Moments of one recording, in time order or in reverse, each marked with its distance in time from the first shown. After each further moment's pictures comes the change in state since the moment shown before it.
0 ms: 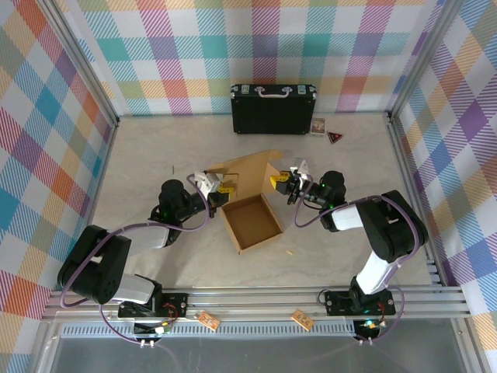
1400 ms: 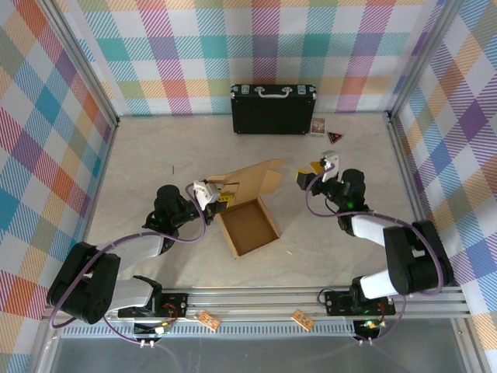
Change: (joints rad) left arm -0.007 -0.137 -0.057 -0.082 0.048 0.157; right arm -0.152 -0.256 -0.045 -0.413 0.319 0.076
